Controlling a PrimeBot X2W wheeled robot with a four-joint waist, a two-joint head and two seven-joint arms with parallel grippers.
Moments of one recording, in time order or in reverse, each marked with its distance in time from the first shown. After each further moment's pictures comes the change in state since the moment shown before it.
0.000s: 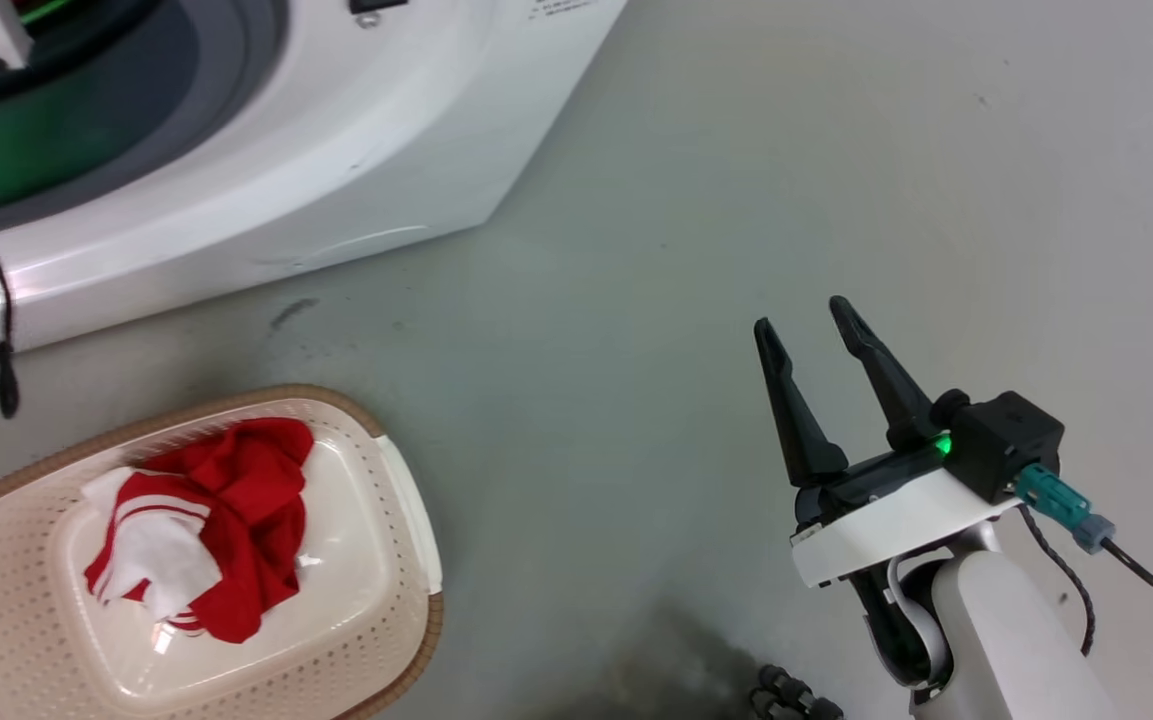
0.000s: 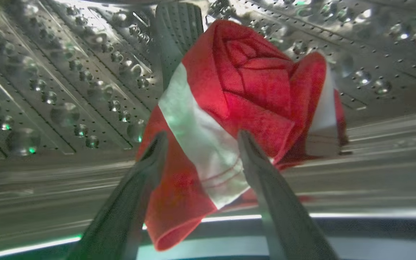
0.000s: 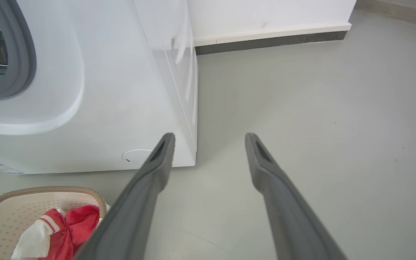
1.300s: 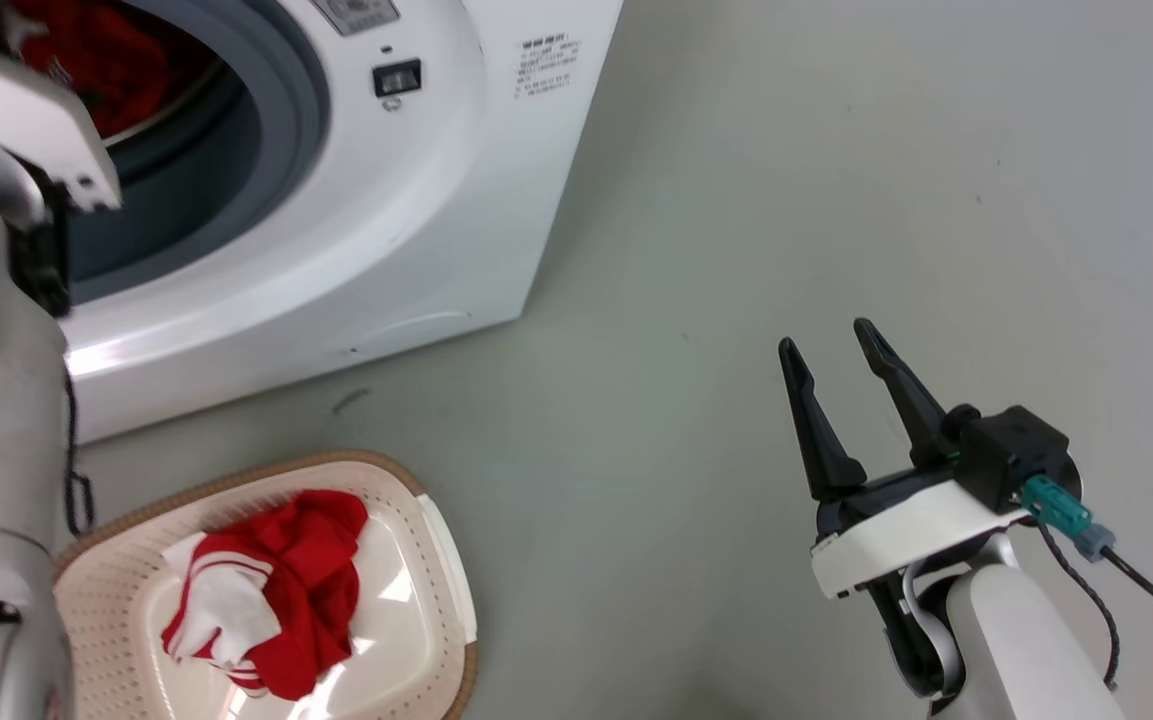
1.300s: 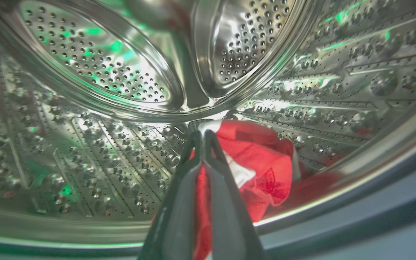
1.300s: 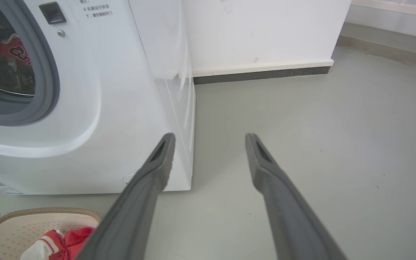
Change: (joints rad) left arm 0.257 -0.016 -0.061 -0.138 0.003 0.125 -0.466; right arm 0.012 0.001 -0.040 0.047 -0.048 0.000 -0.002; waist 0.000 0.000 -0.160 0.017
